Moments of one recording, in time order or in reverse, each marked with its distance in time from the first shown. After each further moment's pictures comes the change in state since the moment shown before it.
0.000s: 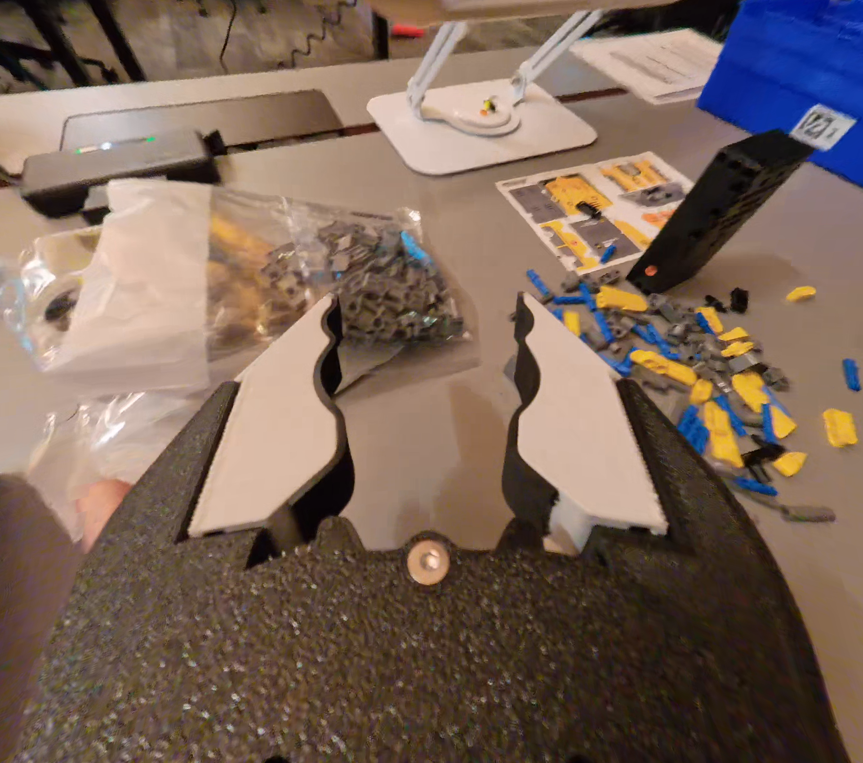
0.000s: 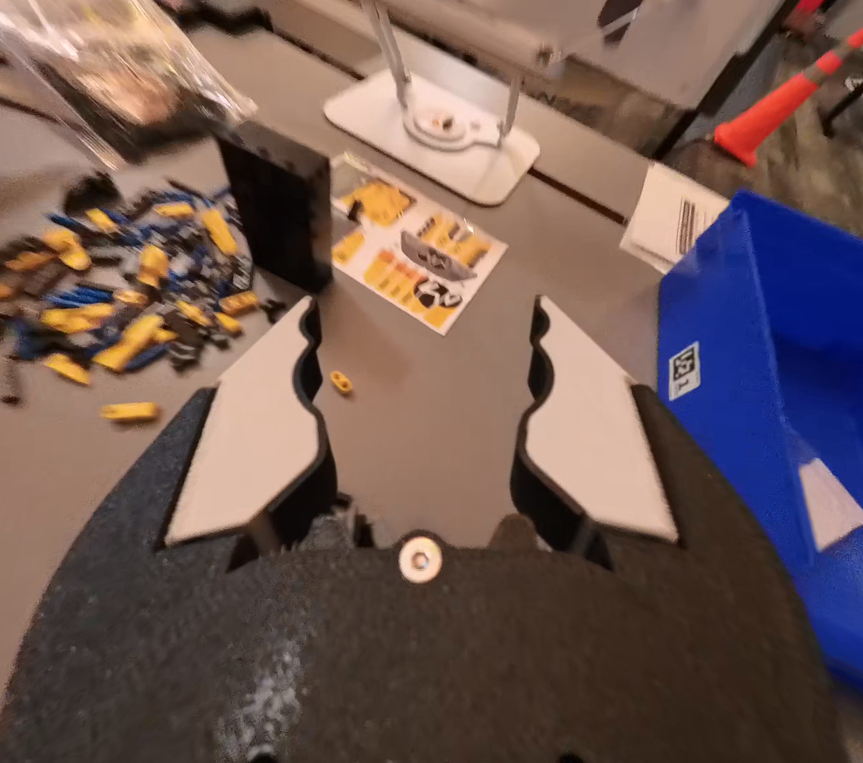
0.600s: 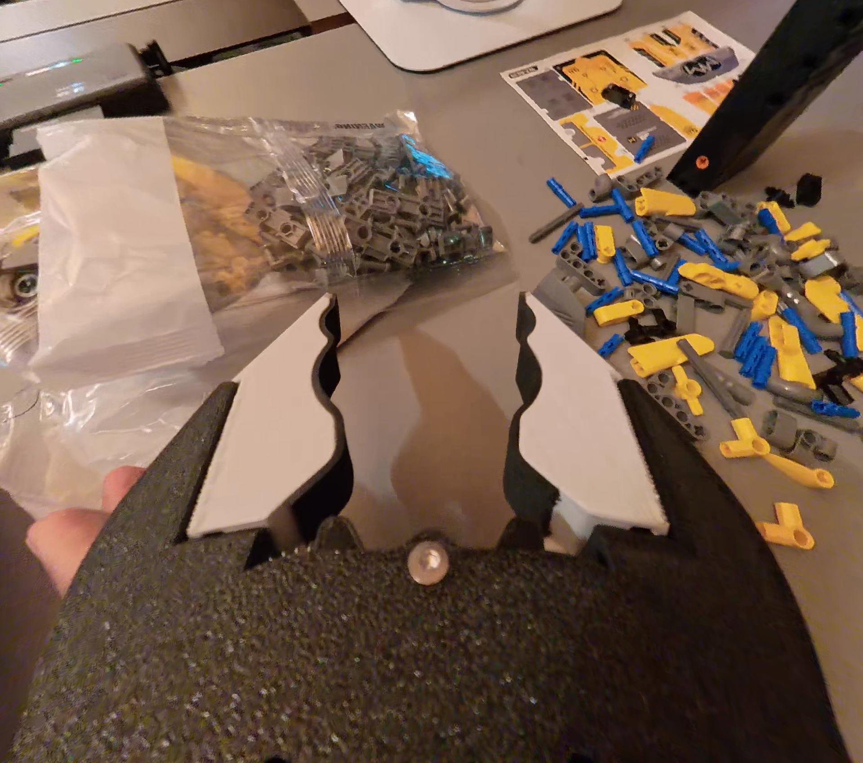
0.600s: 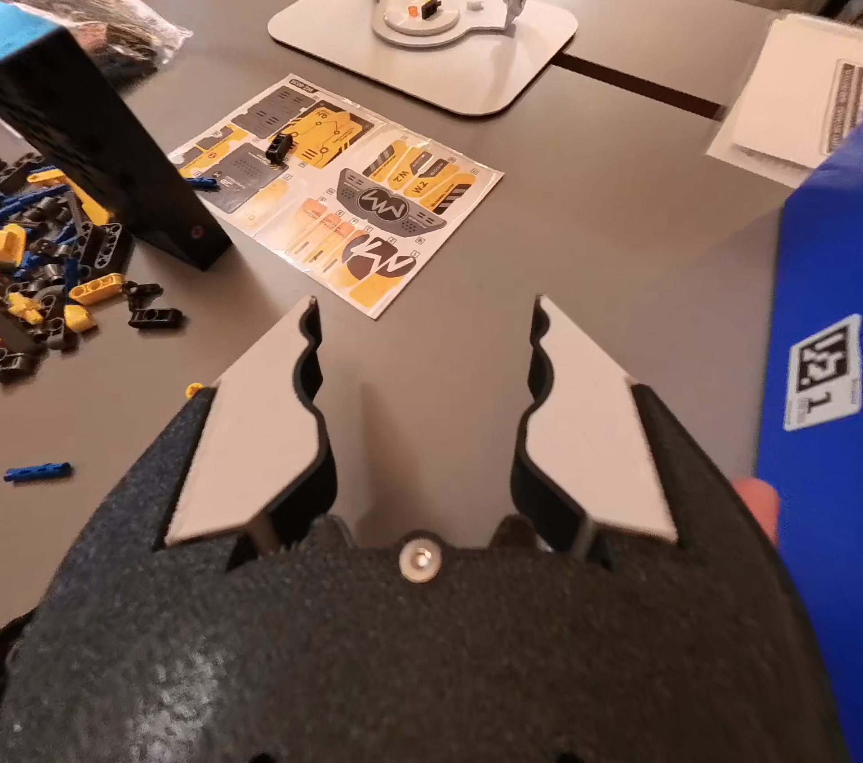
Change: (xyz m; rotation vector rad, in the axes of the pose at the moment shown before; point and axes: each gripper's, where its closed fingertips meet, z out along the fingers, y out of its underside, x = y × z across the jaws) left arm -0.004 0.042 0.012 -0.168 0.032 0.097; right arm 0.043 0.065 0.081 -0.087 -0.178 0.165
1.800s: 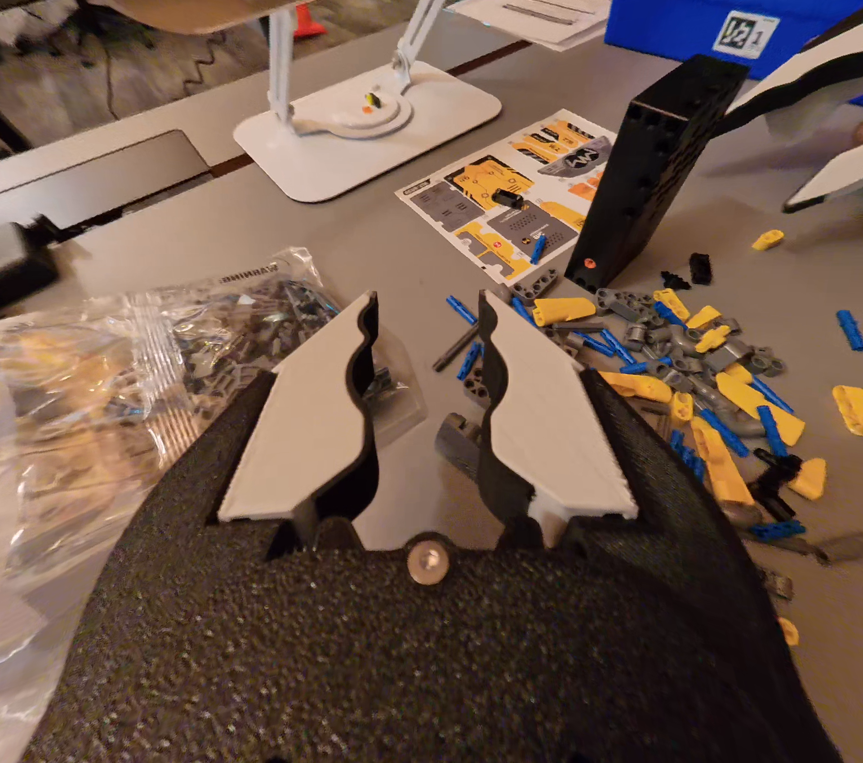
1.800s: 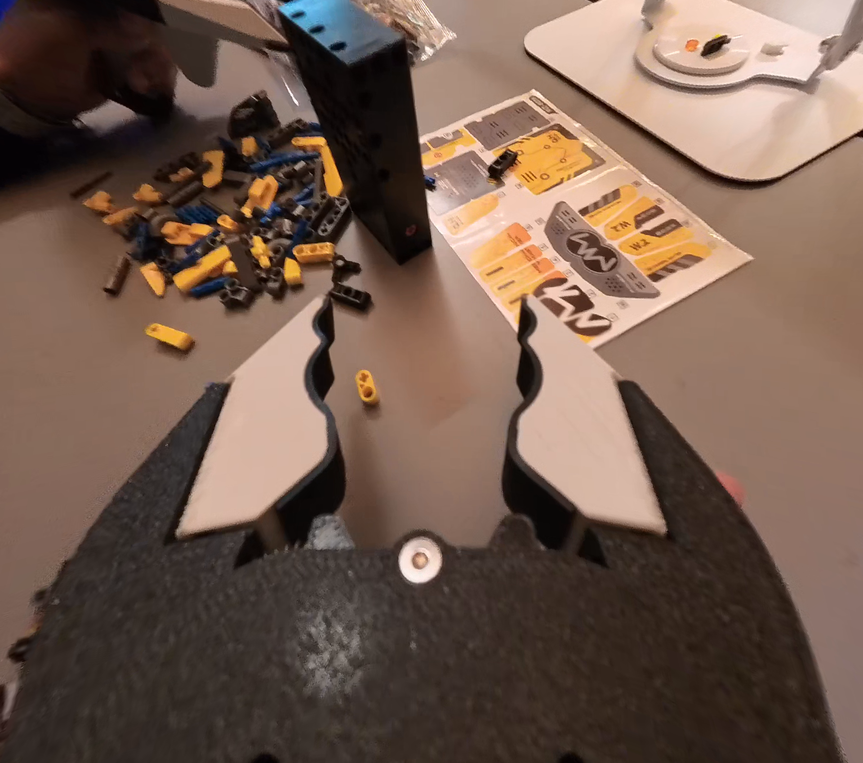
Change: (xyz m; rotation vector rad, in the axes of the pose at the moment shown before) left arm 0.060 -0.053 0.041 0.150 0.125 0.118; right arm -0.088 -0.004 0.001 0.007 -0.425 -0.159
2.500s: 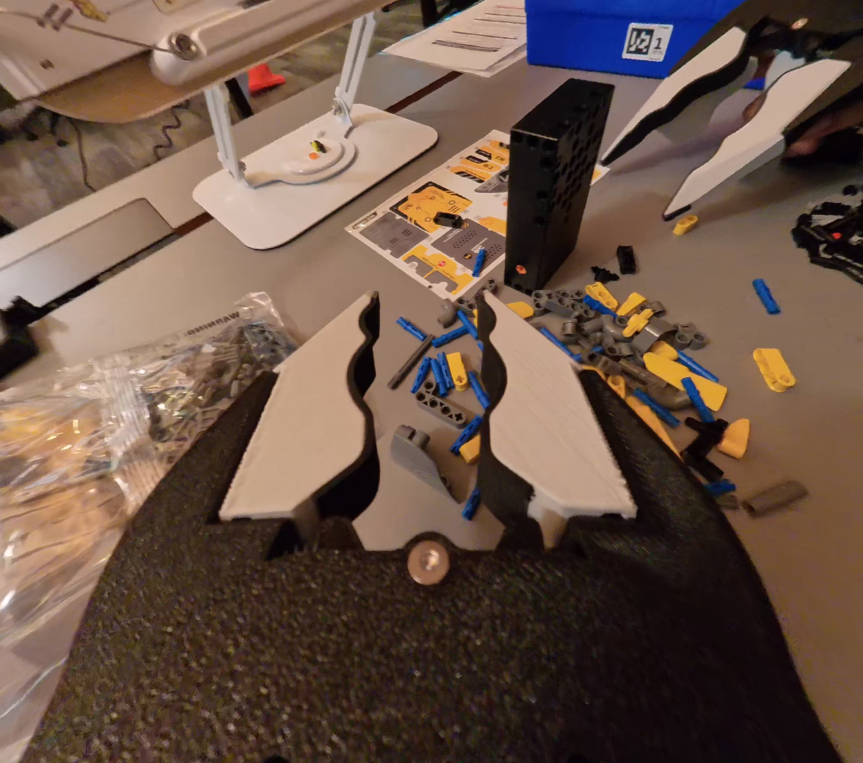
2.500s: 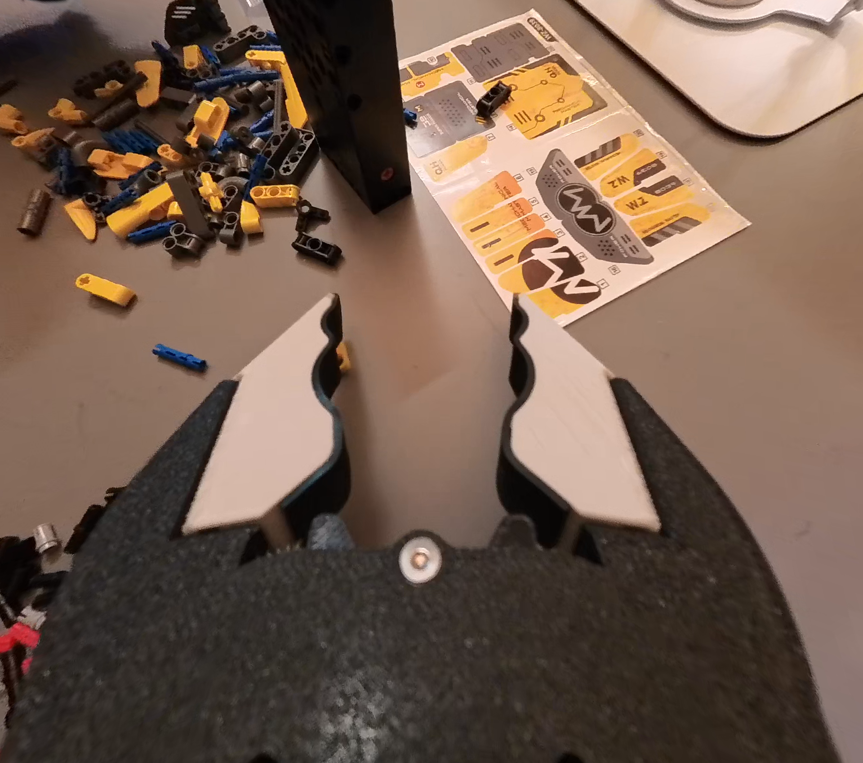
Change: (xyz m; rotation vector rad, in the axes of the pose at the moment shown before) left arm 0.033 -0.014 -0.011 0.051 0.077 0.121; right arm 0.010 0.022 0.005 -0.140 0.039 -0.058
